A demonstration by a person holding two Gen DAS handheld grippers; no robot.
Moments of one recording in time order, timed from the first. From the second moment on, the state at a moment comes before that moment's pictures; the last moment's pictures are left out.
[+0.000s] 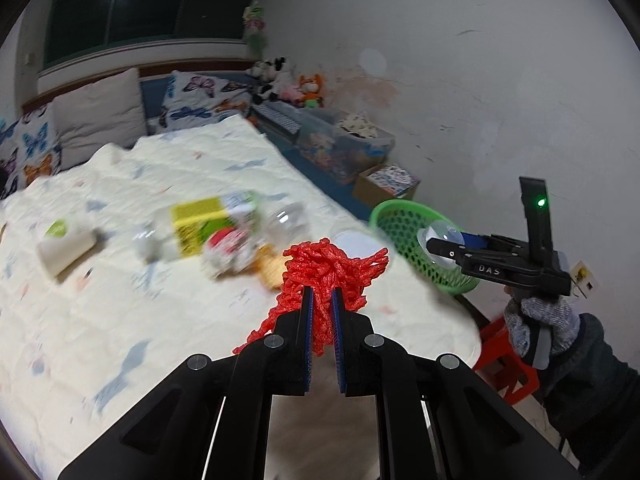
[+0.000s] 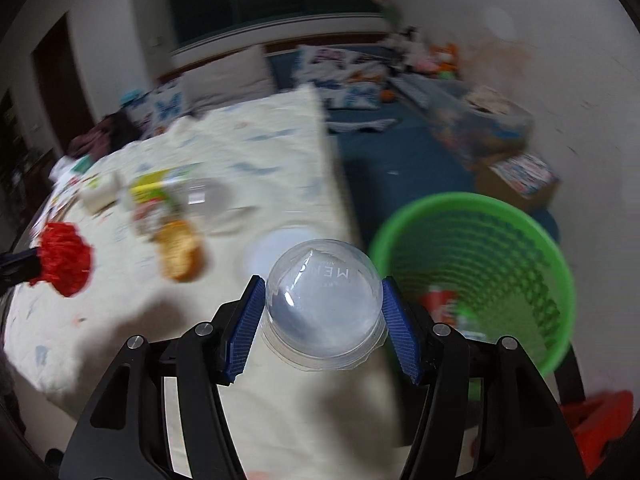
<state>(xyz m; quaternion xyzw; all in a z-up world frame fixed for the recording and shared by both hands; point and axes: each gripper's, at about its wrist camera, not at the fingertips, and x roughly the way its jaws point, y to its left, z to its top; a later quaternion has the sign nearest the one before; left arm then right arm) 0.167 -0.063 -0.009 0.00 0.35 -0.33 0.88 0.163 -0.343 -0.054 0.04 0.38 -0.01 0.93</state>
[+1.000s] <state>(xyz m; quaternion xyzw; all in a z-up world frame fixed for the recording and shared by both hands) 0.227 -0.289 -0.009 0.10 0.37 -0.42 0.82 0.160 -0.491 -0.119 0.11 0.43 -0.13 0.89</state>
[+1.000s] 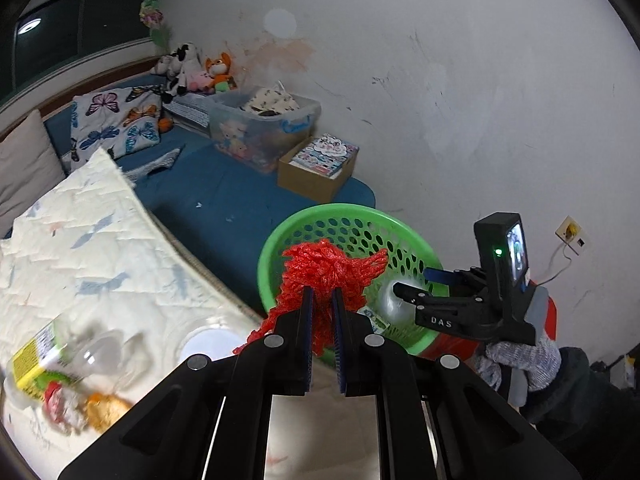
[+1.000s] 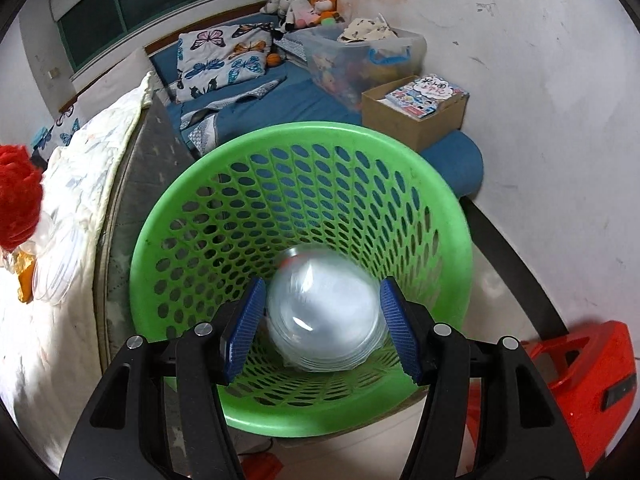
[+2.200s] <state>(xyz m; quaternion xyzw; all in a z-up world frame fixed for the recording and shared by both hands) 0.252 -0.349 -0.039 0.12 0.41 -0.39 0.82 0.120 -0.487 -0.087 0.12 0.39 -0.13 0.90</state>
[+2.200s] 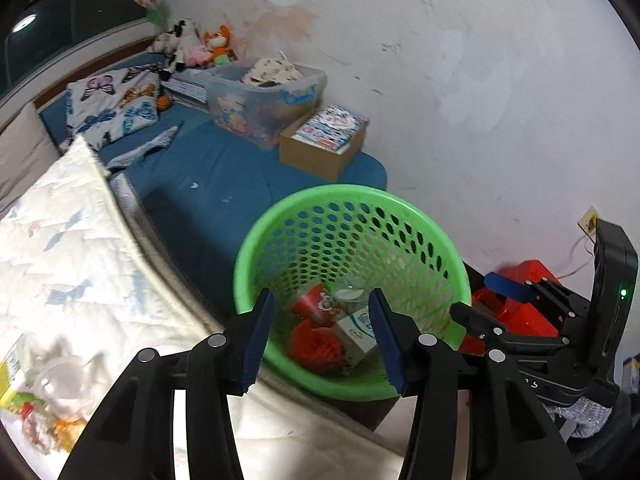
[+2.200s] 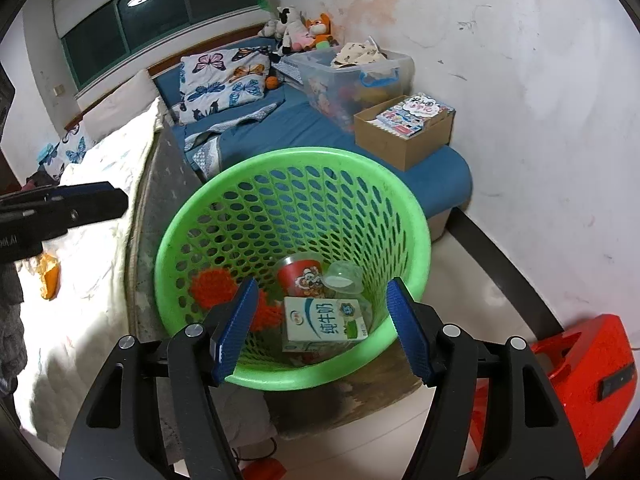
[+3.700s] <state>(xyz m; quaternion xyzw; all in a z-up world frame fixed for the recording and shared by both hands) 0.202 -0.041 -0.008 -0.02 0.34 -0.18 0.92 0.201 -0.284 -0.081 0.00 0.40 0.07 0.91</state>
